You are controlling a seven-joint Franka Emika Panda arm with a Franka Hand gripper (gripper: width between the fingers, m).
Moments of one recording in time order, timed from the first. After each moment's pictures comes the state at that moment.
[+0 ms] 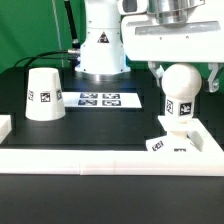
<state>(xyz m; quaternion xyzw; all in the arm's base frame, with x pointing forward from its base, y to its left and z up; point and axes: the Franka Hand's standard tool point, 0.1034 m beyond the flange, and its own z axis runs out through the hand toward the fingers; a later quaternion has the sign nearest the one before) 0.614 0.103 0.118 -0.92 0.38 0.04 0.10</state>
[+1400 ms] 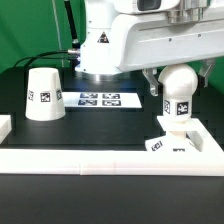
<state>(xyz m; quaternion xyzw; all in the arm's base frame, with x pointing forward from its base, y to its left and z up) 0.615 0.093 0.115 -0.99 -0.12 0.00 0.05</state>
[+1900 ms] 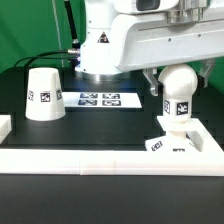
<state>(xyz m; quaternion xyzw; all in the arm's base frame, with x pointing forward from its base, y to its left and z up) 0.615 0.093 0.115 -0.99 -0.10 0.00 0.05</state>
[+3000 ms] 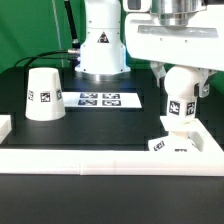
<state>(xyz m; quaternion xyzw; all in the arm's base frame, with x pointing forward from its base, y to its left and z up) 0.611 0.100 0.113 -0.88 0.47 0.04 0.05</state>
